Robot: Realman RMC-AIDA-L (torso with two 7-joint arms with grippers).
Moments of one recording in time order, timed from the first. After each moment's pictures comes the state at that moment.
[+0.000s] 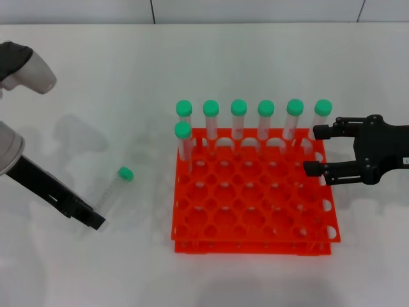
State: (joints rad) left arm -0.73 -2.00 0.89 0.79 2.70 1.71 -2.17; right arm 0.37 2.01 -1.10 -1.02 -1.78 -1.53 1.57
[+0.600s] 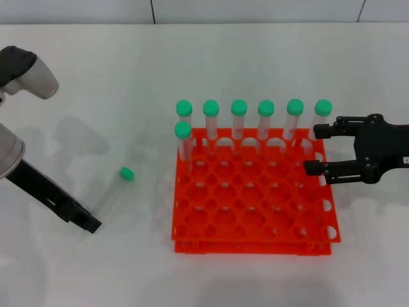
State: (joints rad) left arm -0.73 -2.00 0.90 0.79 2.73 1.70 -2.17; right arm 0.36 2.01 -1.10 -1.02 -1.78 -1.53 1.57
